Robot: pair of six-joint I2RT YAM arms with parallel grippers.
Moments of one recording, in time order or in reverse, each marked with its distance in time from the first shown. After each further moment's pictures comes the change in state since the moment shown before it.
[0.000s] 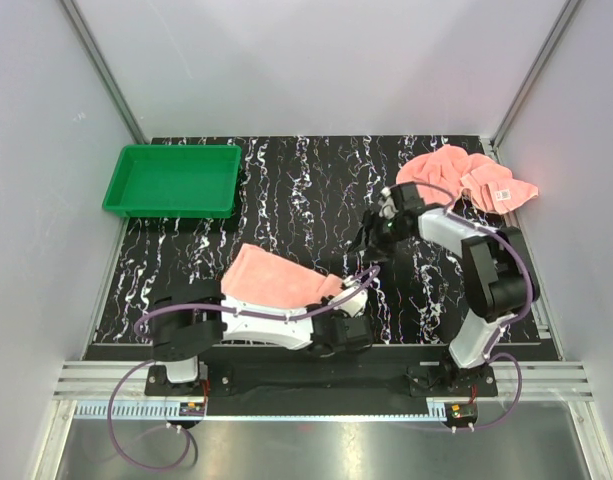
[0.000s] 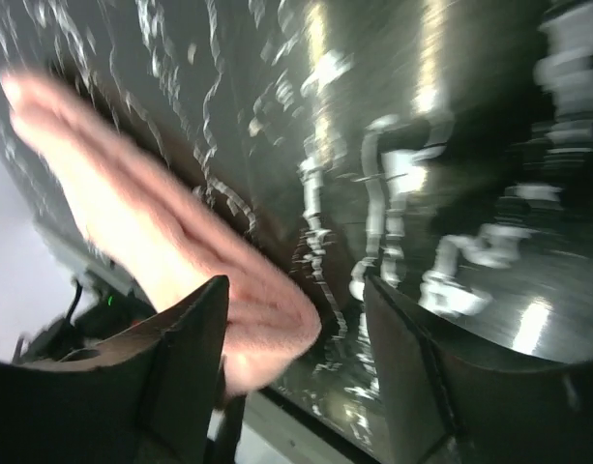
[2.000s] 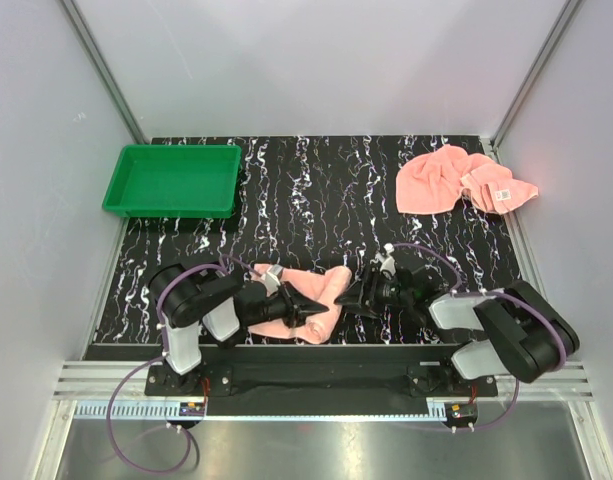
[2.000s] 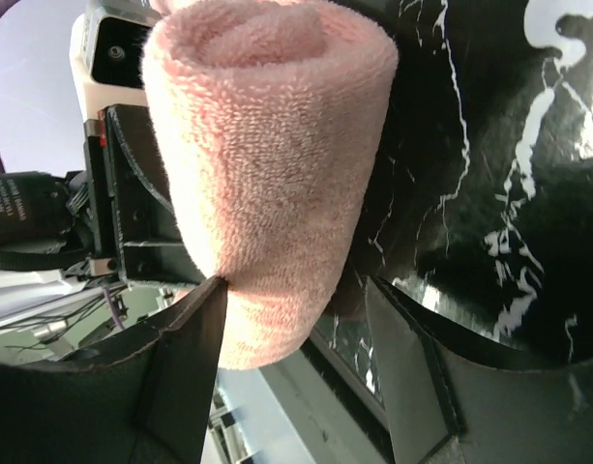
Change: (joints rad) left arm 0.597 0.090 -0.867 1.971 1.054 -0.964; right arm 0.199 -0.397 -0.792 0.887 -0.054 0.462
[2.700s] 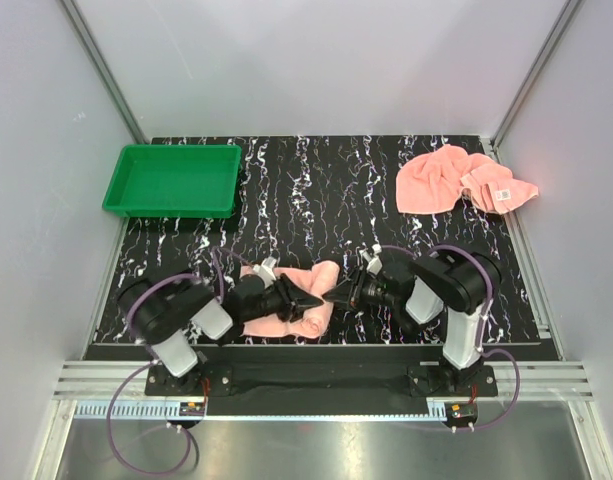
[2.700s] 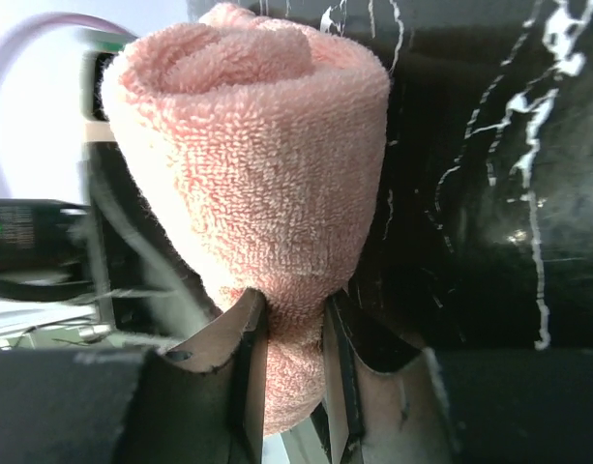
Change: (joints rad) left arm 0.035 -0.146 -0.004 -0.194 -0.053 0.141; right arm 0.093 0.559 0.001 0.823 0.044 0.219
